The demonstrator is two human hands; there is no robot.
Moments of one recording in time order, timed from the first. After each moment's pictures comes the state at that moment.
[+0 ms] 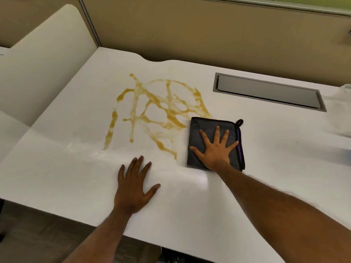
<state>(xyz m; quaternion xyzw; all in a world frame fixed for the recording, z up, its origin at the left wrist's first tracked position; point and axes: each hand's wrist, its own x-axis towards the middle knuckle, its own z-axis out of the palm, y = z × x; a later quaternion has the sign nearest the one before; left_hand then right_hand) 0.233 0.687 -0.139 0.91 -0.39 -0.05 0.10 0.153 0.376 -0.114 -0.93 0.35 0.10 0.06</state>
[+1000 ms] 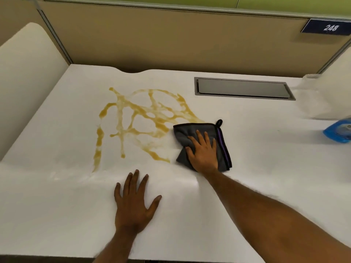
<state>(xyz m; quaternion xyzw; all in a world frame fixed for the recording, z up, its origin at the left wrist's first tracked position) 0.236 0.686 -0.137 0.91 -0.39 -0.05 0.10 0.163 0.403 -0.120 -0.92 0.36 -0.04 0.14</state>
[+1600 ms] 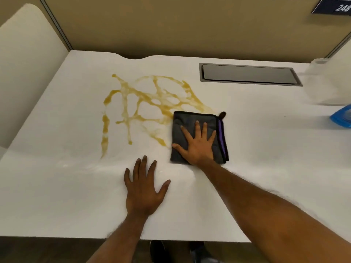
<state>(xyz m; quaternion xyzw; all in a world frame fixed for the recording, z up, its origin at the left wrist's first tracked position) 0.236 0.688 -0.140 0.91 -0.39 -0.05 0.09 0.180 0.454 -0.123 -0.93 0.35 0.02 0.08</state>
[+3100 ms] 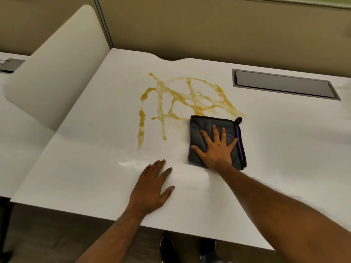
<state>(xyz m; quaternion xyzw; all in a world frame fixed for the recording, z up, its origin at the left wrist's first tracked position) 0.294 0.766 -0.138 0.85 -0.51 -0.08 0.14 0.211 0.497 -0.120 -0.93 0.36 0.05 0.07</state>
